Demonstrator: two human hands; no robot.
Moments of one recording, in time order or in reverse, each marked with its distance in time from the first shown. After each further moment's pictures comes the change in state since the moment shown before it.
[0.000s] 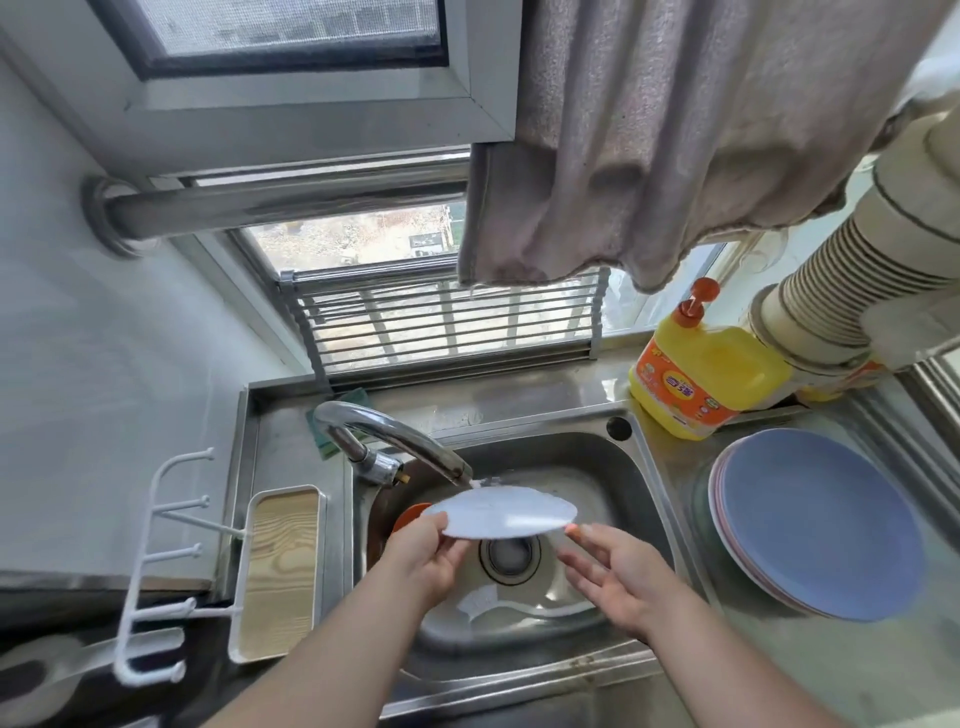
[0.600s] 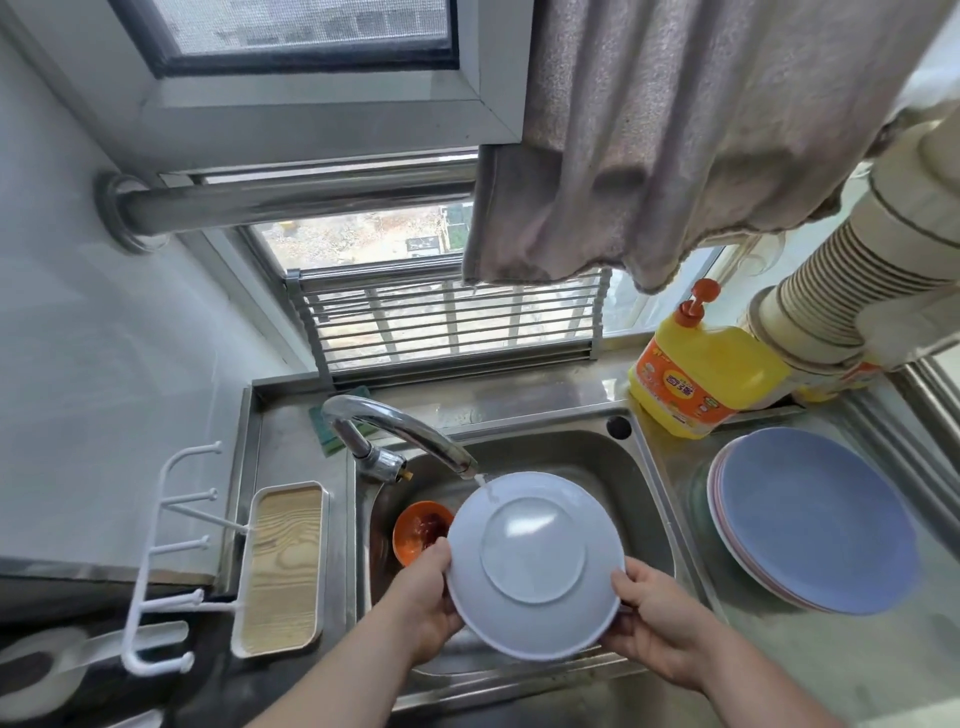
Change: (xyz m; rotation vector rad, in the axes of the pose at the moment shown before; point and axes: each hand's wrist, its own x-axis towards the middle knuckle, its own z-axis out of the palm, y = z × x) left_hand -0.021 -0.032 -0.045 0.363 -0.127 -0.056; right_hand -0.020 0.017 -0.044 -0.279 -0.159 0.047
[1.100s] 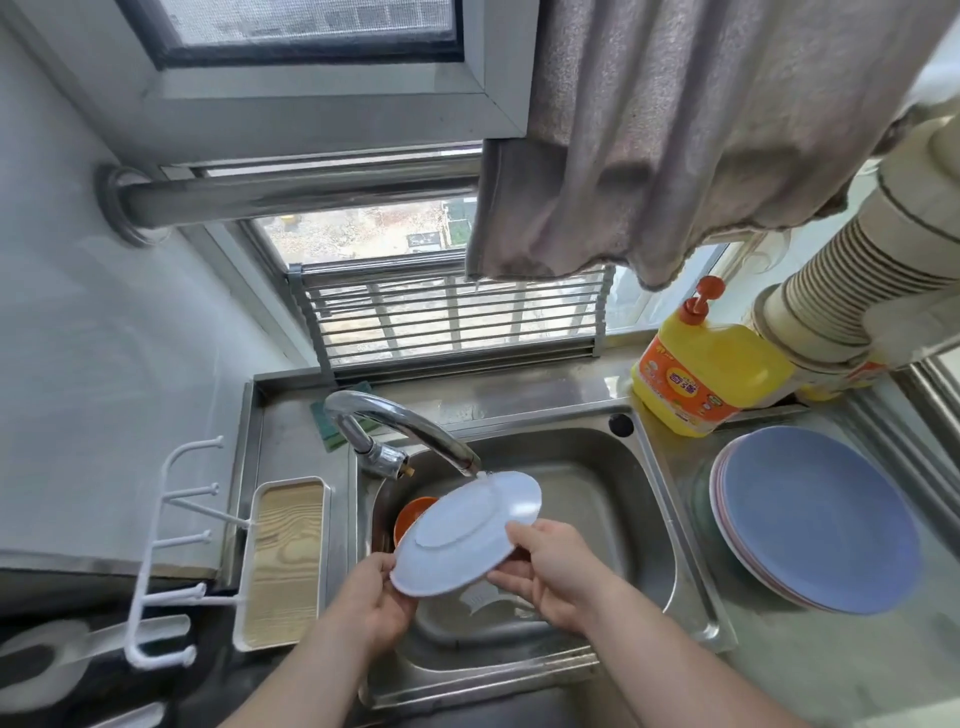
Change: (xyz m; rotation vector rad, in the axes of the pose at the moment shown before) left_hand 0.004 0.021 -0.046 -0.377 0.026 -0.040; right_hand 0.011 -0.017 0.114 0.019 -0.088 -0.054
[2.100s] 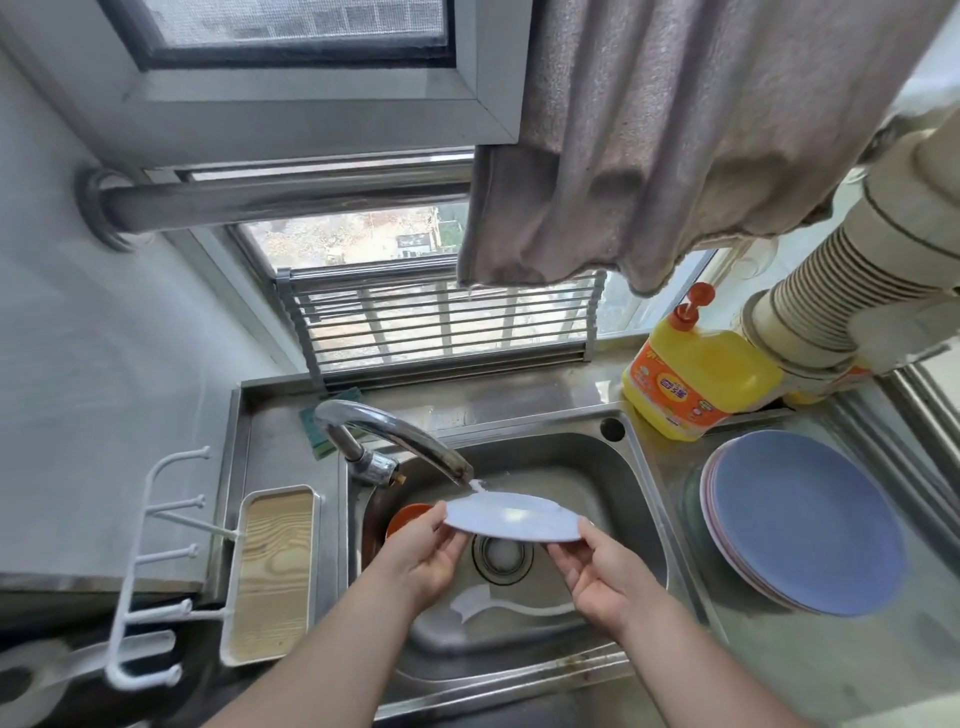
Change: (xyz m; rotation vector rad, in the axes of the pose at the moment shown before) left_hand 0.023 -0.003 0.073 -0.110 -0.116 0.020; right_hand 0.016 -0.007 -0.059 0.599 0.238 -0.012
